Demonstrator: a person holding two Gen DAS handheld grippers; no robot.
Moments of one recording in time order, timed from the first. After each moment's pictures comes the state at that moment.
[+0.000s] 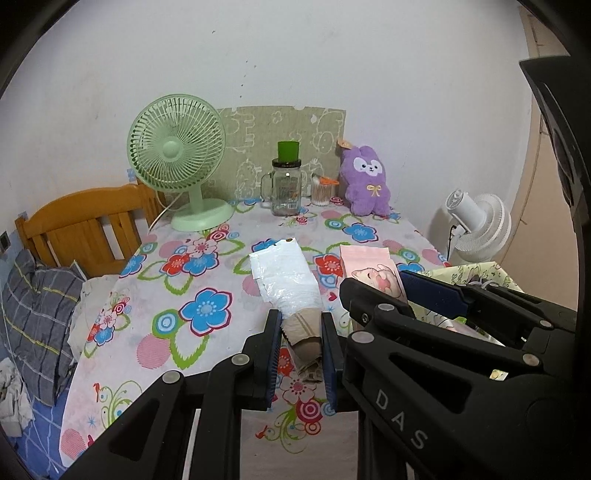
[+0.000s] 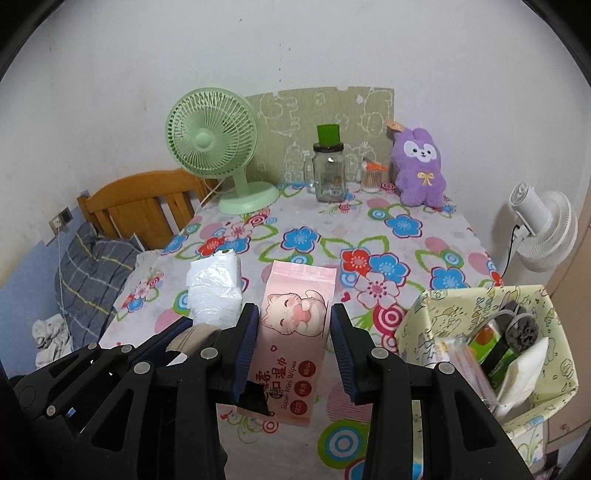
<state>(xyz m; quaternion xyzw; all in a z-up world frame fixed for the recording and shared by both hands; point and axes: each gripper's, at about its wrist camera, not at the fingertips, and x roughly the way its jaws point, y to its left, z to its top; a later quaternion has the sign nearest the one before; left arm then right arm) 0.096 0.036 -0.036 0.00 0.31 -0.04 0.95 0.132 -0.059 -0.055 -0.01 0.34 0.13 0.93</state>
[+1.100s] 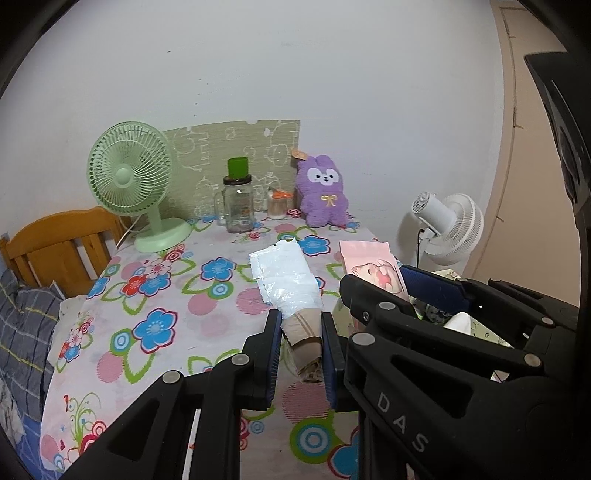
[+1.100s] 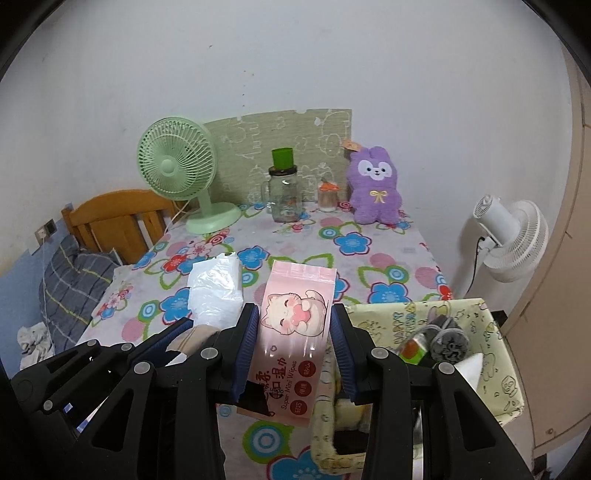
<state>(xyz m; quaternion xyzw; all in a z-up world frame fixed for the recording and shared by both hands) 0.098 -0.038 -0.026 0.01 0.29 -0.08 0.95 0.122 -0.135 -0.036 -0.02 0.30 0.10 0.95</state>
